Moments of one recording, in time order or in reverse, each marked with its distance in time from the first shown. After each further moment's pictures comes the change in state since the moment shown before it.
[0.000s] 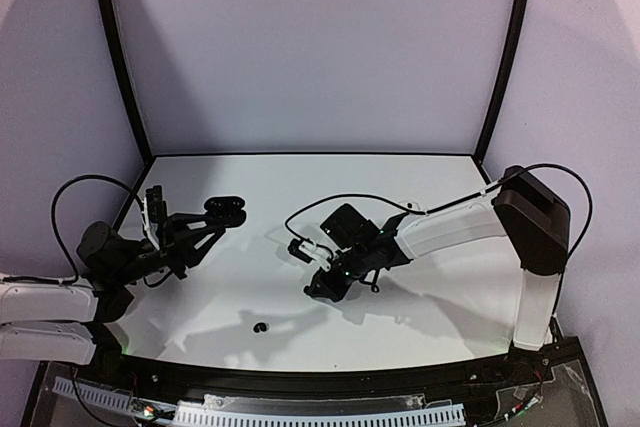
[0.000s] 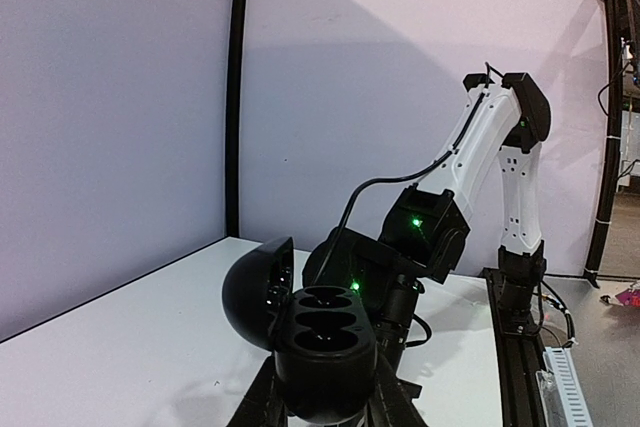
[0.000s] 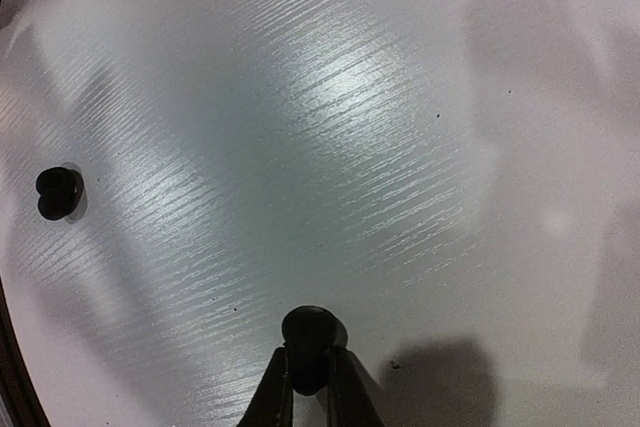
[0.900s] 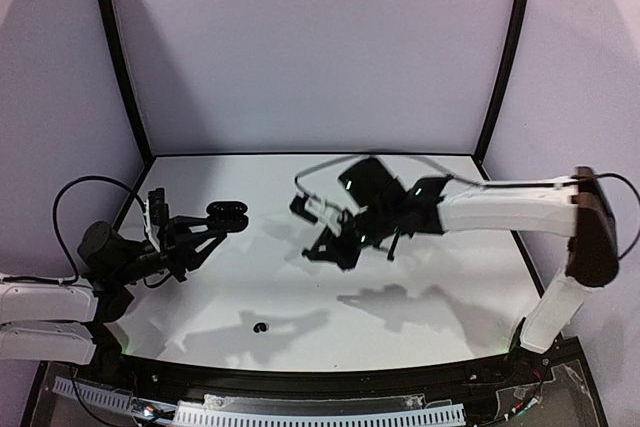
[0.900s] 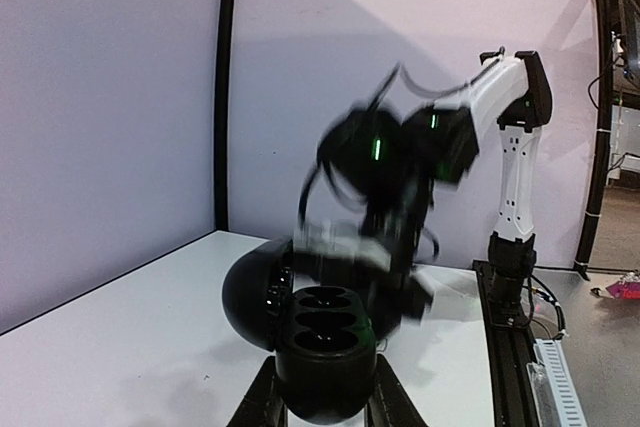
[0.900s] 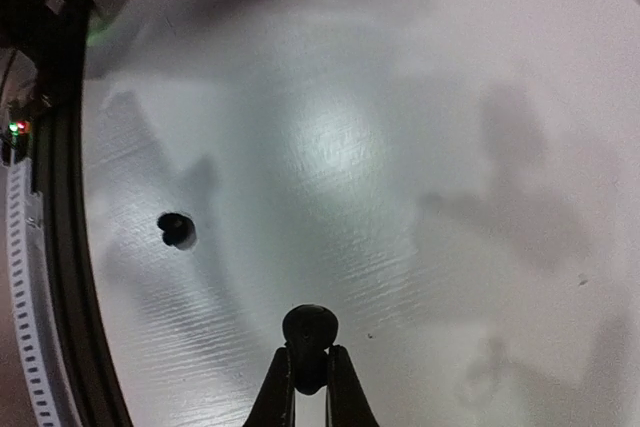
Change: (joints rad) left arm 0.000 0.000 0.000 -0.015 0.031 0.000; right arm 0.000 -0.227 0.058 -0.153 0.010 -0.091
